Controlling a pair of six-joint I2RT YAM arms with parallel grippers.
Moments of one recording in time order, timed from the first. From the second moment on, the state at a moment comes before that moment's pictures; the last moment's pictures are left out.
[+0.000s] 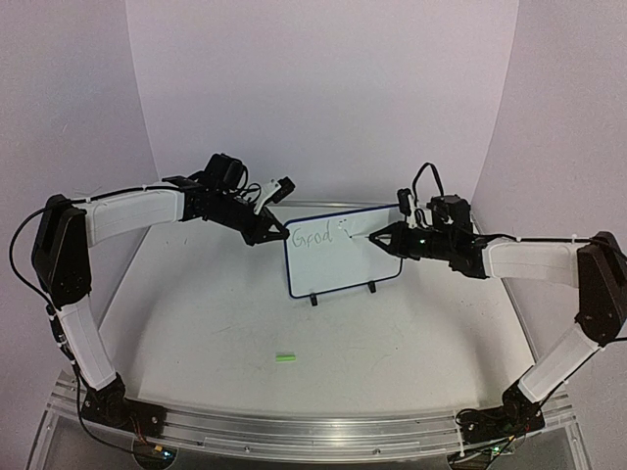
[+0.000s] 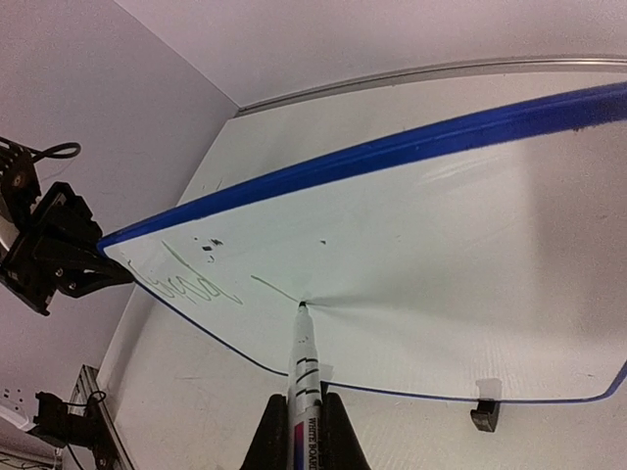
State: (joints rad) left arm -0.58 1.80 1.48 -0.41 0.54 0.28; right arm 0.49 1.55 0.93 0.22 -0.36 0.54
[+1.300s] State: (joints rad) left arm -0.58 1.80 1.48 -0.41 0.54 0.28; right arm 0.49 1.51 0.93 0.23 -0.31 0.57
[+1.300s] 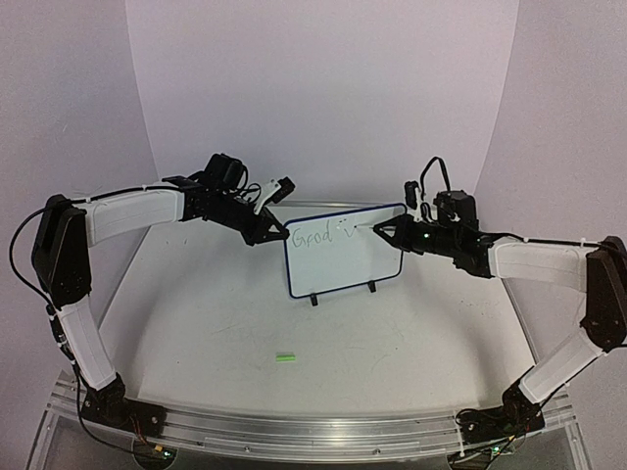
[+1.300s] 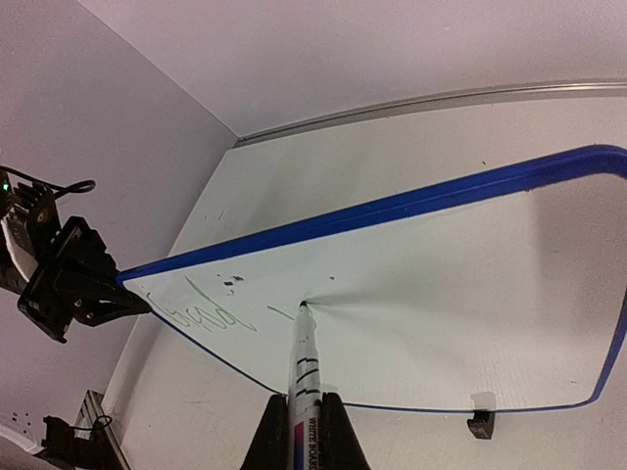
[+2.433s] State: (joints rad) left arm -0.58 1.80 1.48 -0.41 0.54 0.28; right arm 0.49 1.45 0.85 0.25 -0.29 0.57
